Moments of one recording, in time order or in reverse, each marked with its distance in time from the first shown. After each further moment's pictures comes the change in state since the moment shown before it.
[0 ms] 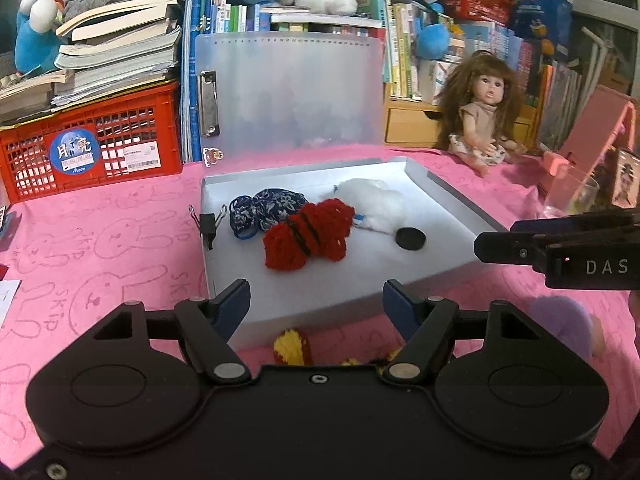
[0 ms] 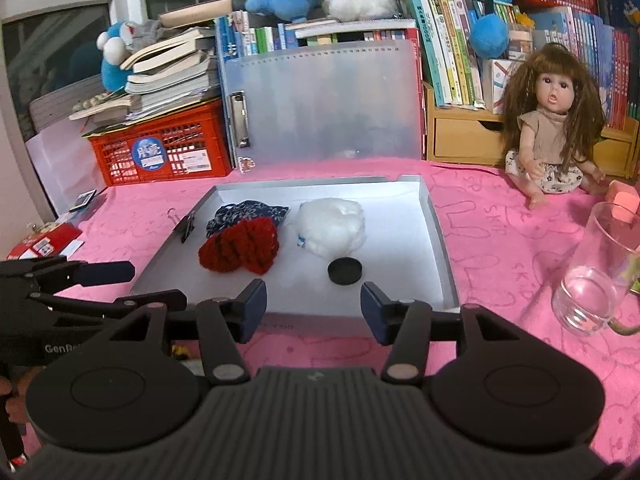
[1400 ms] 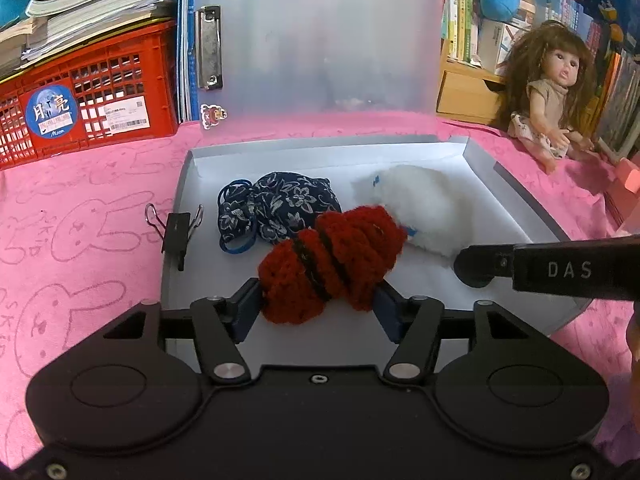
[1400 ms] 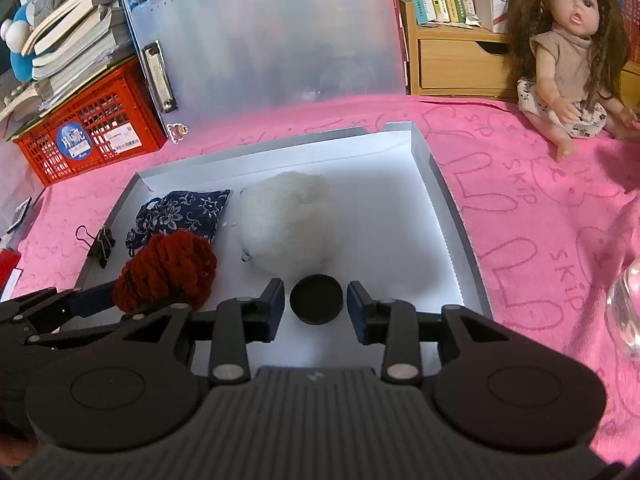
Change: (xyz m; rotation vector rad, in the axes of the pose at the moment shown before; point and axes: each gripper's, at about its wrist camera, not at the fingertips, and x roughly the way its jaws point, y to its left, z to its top) left arm 0.121 0.007 0.039 -0.087 0.159 0.081; right arm 0.117 -0.028 0.037 0.150 0.225 -0.069
